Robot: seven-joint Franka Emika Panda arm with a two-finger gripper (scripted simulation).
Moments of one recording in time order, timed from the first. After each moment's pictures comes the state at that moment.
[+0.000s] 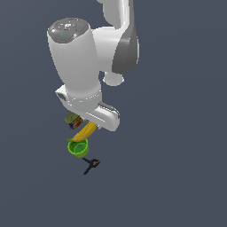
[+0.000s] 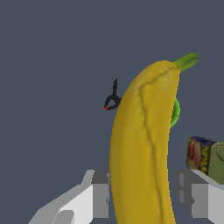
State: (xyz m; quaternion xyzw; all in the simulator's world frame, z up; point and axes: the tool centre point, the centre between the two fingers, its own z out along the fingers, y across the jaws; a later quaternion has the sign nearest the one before) arm 0.068 -0.076 0.257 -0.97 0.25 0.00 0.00
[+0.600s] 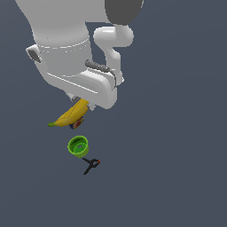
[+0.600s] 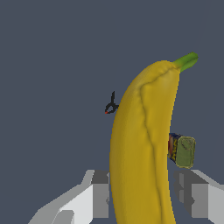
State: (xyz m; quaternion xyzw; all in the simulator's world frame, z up) arm 0.077 -0.086 0.371 -0.97 0.26 0.00 0.00
